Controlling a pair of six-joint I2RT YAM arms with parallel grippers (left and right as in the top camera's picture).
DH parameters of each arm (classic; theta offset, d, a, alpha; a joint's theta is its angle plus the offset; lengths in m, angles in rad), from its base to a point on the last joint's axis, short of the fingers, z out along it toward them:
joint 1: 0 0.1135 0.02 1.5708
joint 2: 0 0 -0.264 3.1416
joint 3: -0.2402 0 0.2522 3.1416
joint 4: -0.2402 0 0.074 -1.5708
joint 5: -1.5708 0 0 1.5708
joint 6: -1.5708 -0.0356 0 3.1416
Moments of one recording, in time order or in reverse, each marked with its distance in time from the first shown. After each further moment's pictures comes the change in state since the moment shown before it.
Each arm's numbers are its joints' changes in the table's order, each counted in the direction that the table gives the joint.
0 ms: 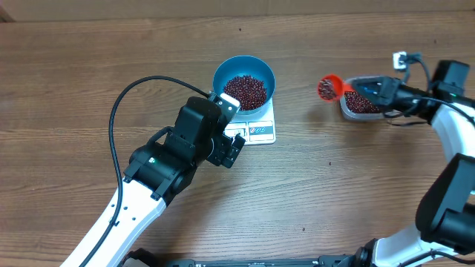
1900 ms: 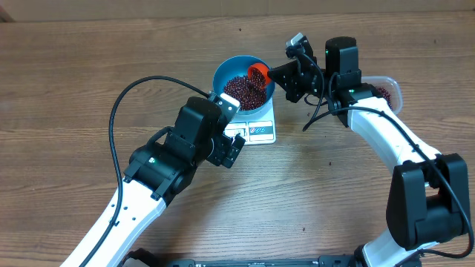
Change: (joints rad) left arm 0.000 0.000 0.000 0.000 0.000 0.000; right arm 0.551 0.002 0.000 0.425 -0.541 0.171
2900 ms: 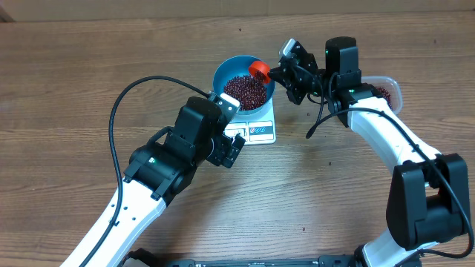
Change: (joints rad) left arm 0.000 0.000 0.000 0.000 0.000 0.000; right arm 0.000 0.000 0.000 0.000 -0.001 0.340
